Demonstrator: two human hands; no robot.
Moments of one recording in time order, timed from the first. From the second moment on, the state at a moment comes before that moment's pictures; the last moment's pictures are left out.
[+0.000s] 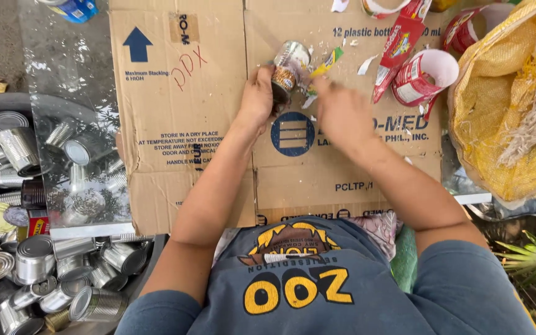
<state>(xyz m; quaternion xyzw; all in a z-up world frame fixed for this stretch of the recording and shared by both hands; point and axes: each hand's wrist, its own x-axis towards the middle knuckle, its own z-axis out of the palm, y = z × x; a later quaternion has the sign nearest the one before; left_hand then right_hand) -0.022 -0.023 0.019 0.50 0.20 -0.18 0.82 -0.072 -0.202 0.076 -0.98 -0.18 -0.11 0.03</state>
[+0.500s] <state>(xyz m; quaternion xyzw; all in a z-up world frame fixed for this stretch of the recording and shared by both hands) -0.034 -0.038 0.011 0.70 0.13 -0.07 0.70 -0.070 -0.199 0.088 -0.99 -0.13 0.06 -0.01</state>
